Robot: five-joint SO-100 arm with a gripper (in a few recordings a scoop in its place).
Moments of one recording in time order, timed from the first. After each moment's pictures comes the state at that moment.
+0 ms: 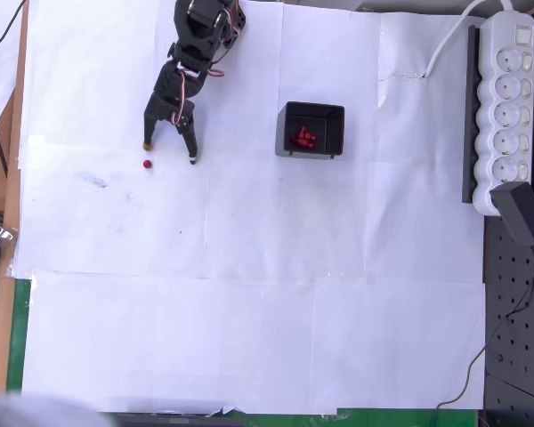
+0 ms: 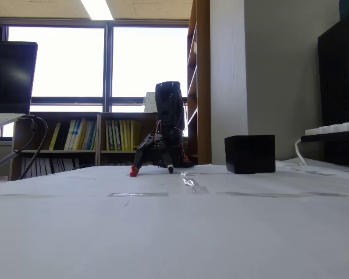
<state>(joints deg) 25.0 97.9 14.9 -50.9 -95.3</state>
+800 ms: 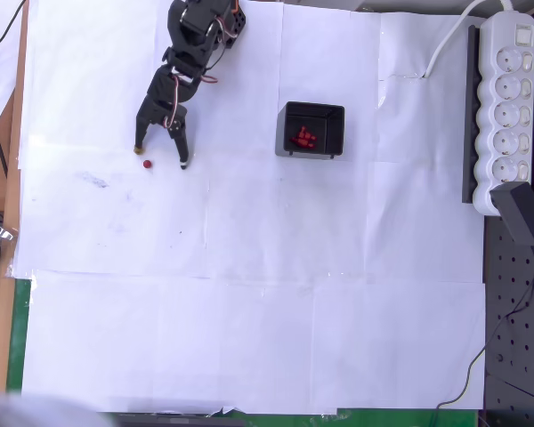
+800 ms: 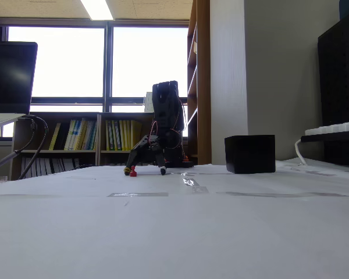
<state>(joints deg) 29.5 105.7 21.5 -53.3 -97.6</state>
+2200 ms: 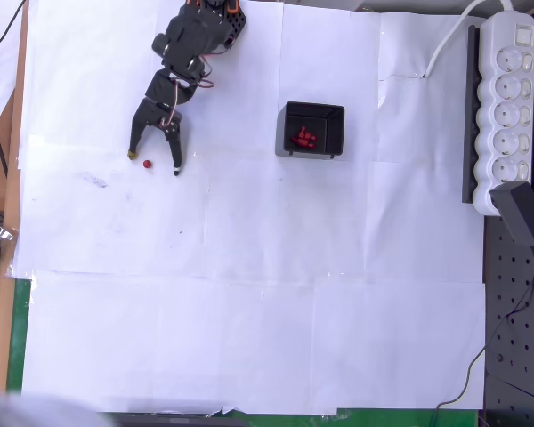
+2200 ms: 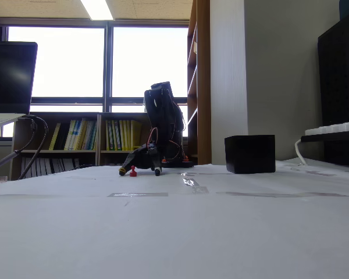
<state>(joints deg) 30.7 131.2 25.8 -87.9 -95.3</state>
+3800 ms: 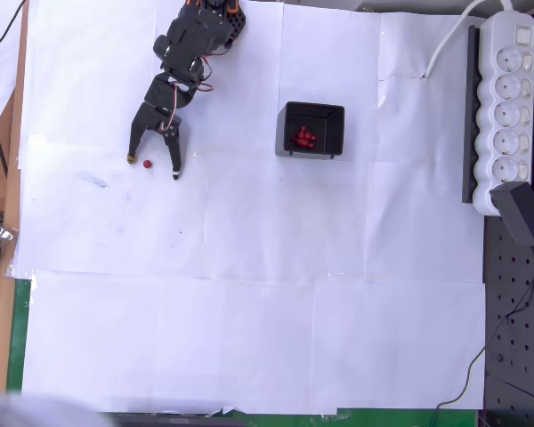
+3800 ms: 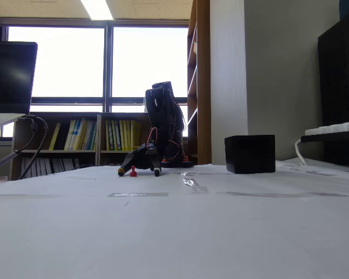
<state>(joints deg) 28.5 126.4 25.5 -78.7 -95.8</state>
